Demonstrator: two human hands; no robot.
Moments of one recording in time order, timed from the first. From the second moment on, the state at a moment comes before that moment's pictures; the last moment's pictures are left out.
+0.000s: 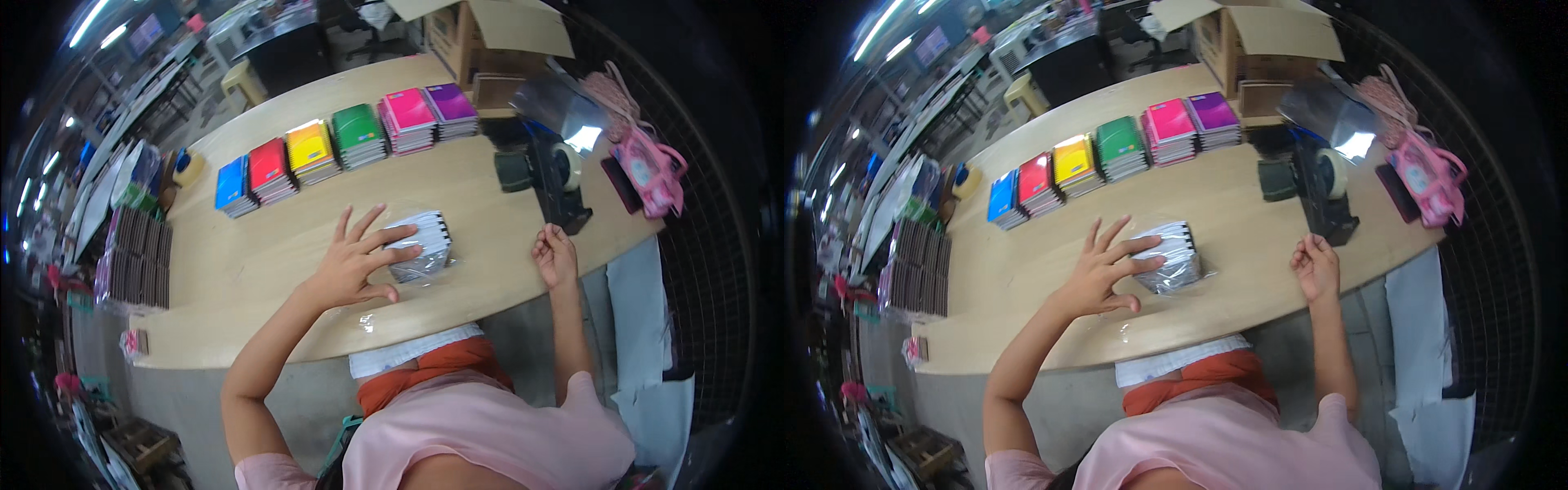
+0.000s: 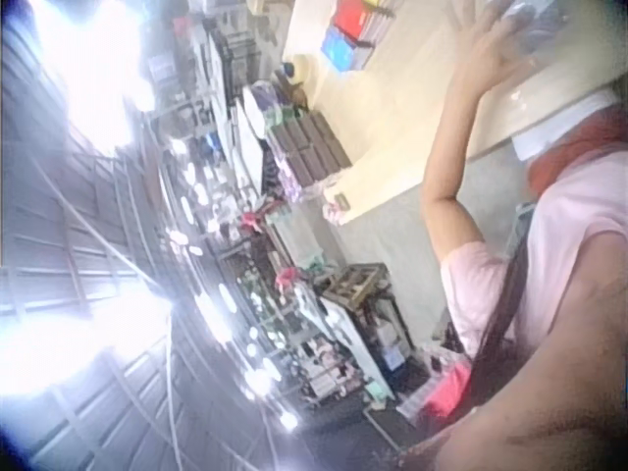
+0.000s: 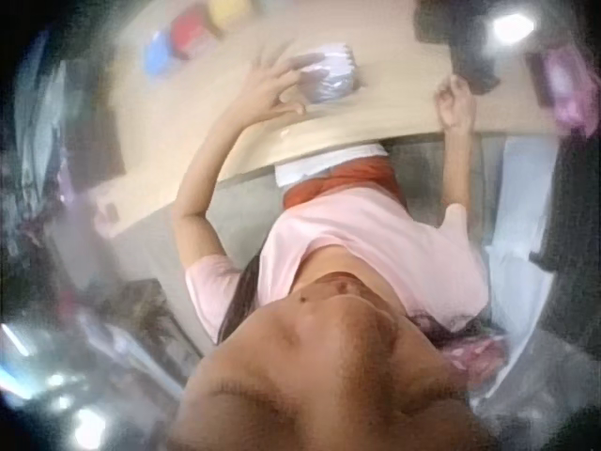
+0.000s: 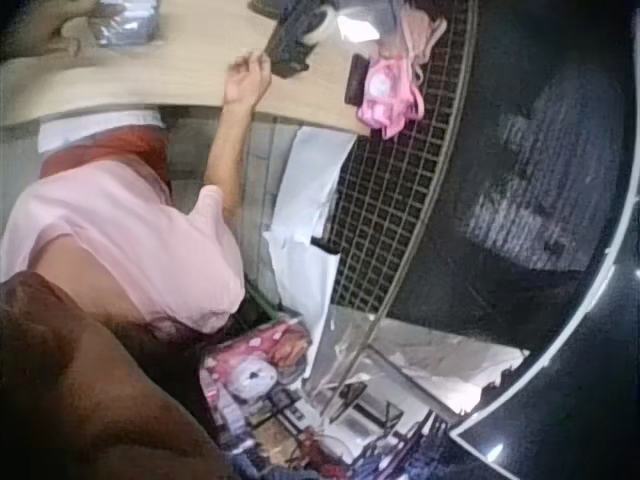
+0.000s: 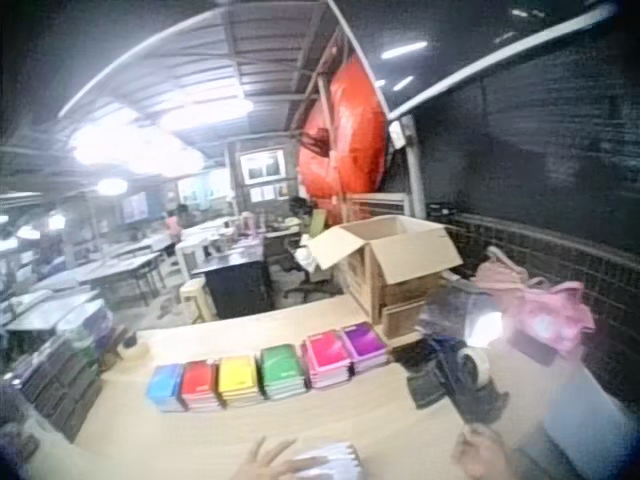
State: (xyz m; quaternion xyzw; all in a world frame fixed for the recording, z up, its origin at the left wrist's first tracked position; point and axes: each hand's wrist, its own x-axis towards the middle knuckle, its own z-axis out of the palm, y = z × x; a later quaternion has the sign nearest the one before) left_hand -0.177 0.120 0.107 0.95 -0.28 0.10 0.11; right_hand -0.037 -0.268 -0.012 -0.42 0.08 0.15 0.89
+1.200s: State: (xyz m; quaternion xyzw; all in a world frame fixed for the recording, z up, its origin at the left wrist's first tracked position) left_hand -0.182 0.117 0.101 0.84 -0.16 0.12 0.51; right_hand -0.016 -0.132 0.149 -0.84 -0.48 -0.02 0.24
